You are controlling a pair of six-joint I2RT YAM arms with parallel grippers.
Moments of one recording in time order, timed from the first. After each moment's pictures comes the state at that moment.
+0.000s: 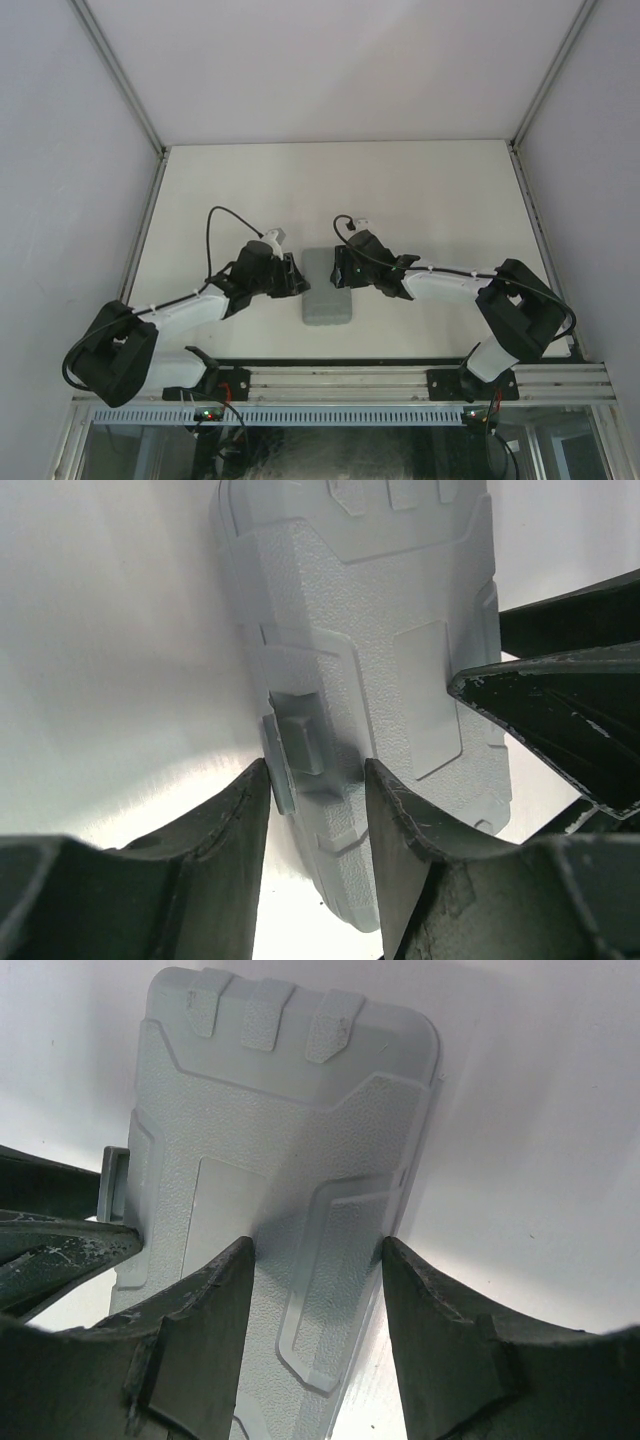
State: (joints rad) left arm -0.59 1.26 0.48 0.06 0.18 -0.68; right arm 0.83 1.57 0.81 -0.05 0.08 0.62
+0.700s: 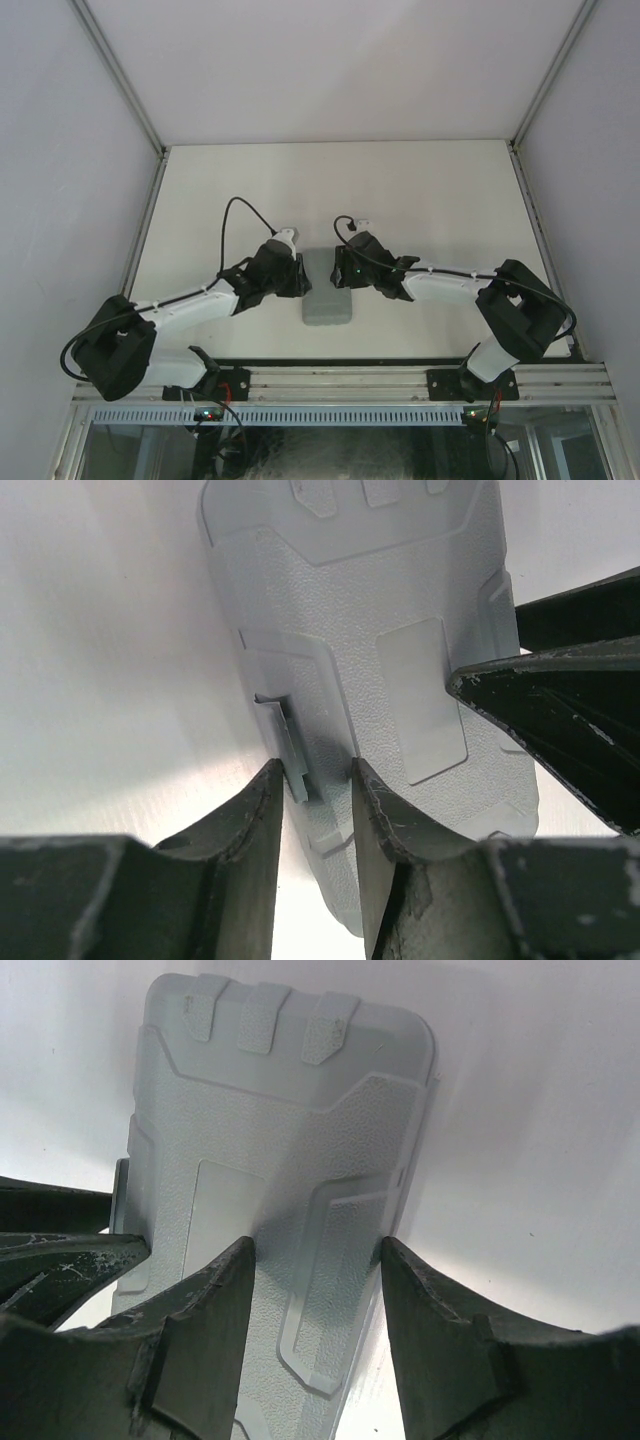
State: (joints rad) left arm -0.73 1.29 0.60 -0.10 -0.03 -0.62; right arm 0.84 1.57 0.80 -0.04 0.10 0.64
